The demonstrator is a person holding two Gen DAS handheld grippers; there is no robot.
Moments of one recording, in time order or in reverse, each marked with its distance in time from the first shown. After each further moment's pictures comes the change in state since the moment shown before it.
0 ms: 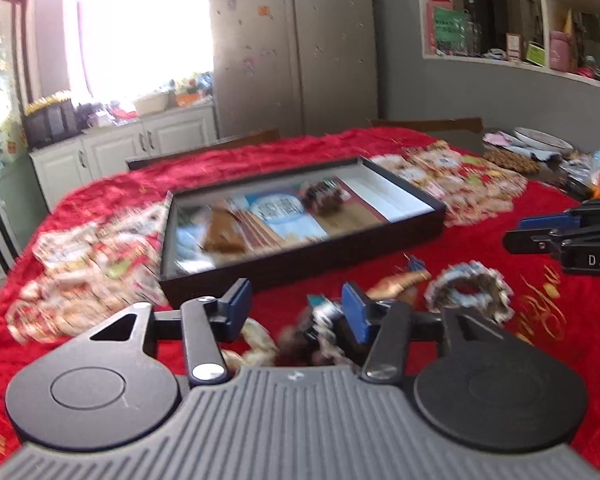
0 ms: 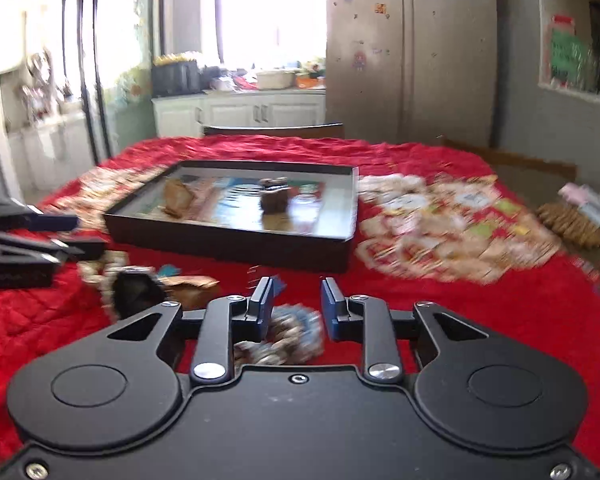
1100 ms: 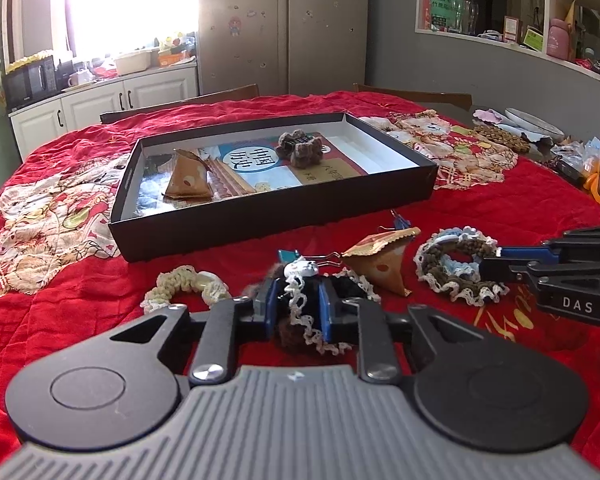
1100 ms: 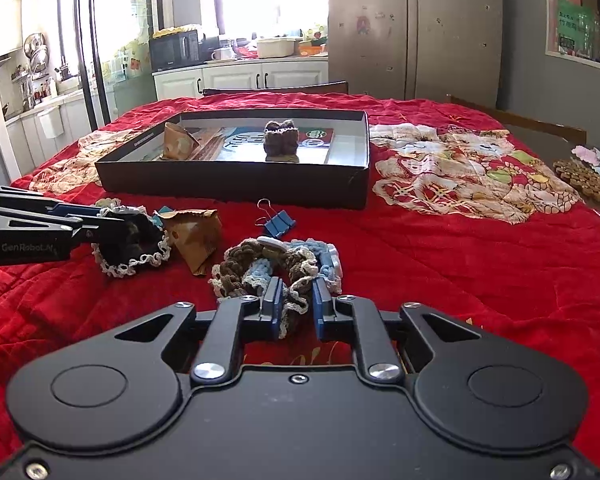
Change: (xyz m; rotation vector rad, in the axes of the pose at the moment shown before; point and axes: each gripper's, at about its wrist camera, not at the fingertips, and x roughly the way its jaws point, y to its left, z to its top) left arm 0.029 -0.004 -0.019 -0.049 0.087 -0.064; right arm 0.035 0.003 -0.036 -0.008 0.097 -0.014
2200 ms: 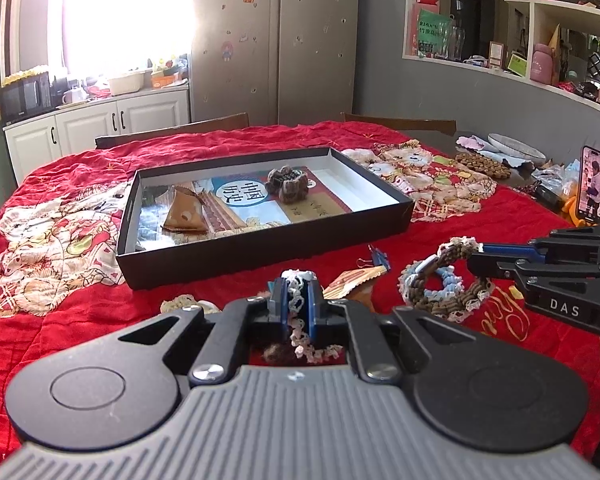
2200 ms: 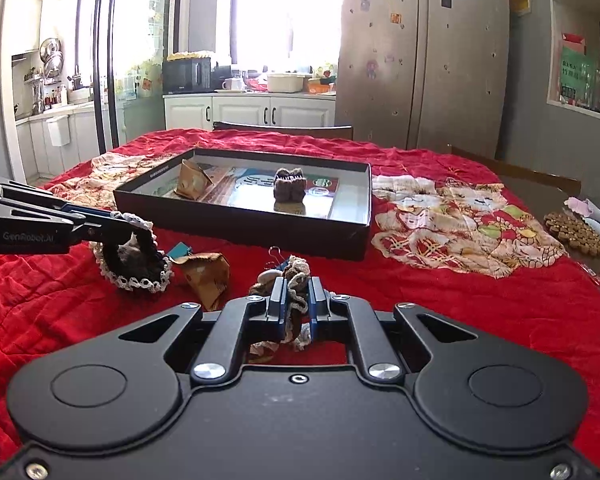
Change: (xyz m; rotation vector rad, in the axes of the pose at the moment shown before) left arm -0.031 0.000 0.013 -0.002 -0.073 -0.039; right arm -0.033 0.009 0.014 -0.073 -0.117 -0.006
